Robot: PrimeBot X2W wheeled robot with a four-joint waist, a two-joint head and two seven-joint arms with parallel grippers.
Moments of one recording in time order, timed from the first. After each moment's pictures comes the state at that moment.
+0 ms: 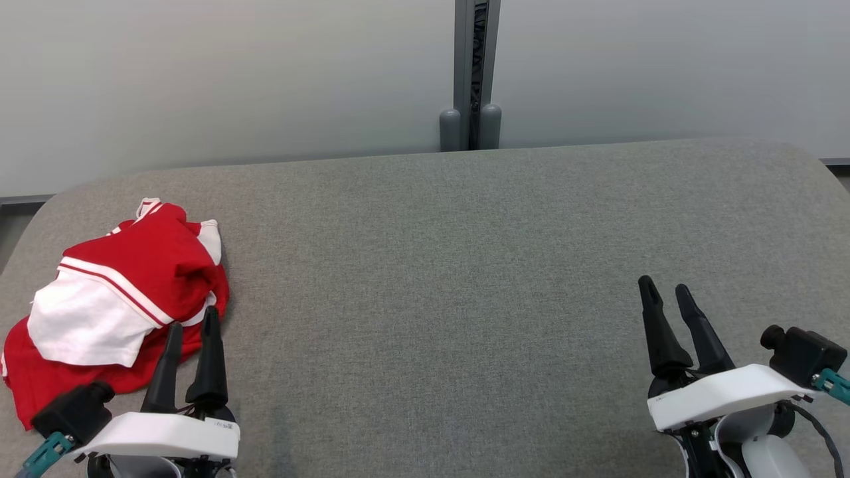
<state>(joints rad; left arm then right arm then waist) -0.02 0.05 0.04 0.16 -0.73 -0.11 -0.12 -0.13 -0.07 0.14 0.19 0.71 0.13 -0.13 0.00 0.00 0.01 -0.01</state>
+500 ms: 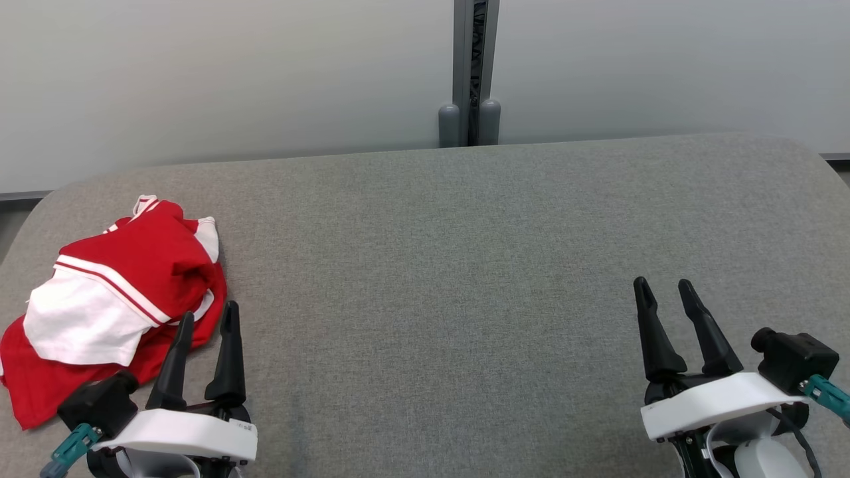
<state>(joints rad) -0.03 0.05 0.01 0.16 -0.55 -0.12 -0.16 -0.11 -0.06 0.14 0.16 0.51 0.13 -0.17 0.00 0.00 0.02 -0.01</state>
